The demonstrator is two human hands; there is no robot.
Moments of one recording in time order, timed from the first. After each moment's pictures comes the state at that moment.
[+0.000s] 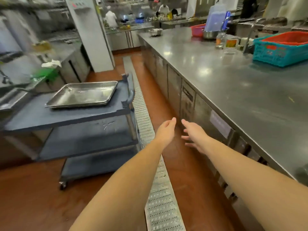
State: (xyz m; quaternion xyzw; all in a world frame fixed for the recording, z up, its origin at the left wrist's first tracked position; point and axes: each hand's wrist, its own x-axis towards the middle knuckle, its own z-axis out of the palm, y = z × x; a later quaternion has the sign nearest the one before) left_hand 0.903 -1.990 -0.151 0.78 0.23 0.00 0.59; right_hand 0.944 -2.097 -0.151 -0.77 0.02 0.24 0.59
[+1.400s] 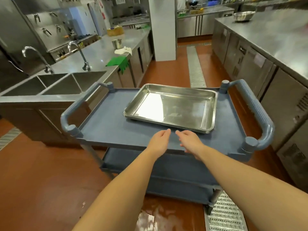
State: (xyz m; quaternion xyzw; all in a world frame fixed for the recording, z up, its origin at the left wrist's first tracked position) left_hand 0.926 -1.394 -0.184 0.75 0.38 0.08 0.54; right_hand 1.029 -1.478 -0.206 -0.78 -0.19 0.34 0.48
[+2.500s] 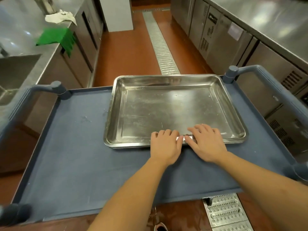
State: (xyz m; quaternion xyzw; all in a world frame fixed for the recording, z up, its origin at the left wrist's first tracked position) left_hand 1.071 -1.194 -0.303 0.98 0.14 0.10 0.11; right_hand 1.153 -1.337 -0.282 -0.95 -0.32 0.03 0.04
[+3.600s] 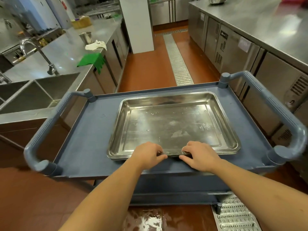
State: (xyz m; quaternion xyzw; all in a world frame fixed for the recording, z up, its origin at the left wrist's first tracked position) left_hand 0.970 -1.231 -0.238 0.97 0.15 -0.13 0.12; right_hand 1.091 -1.420 -0.264 -0.86 -0.49 0.11 0.09
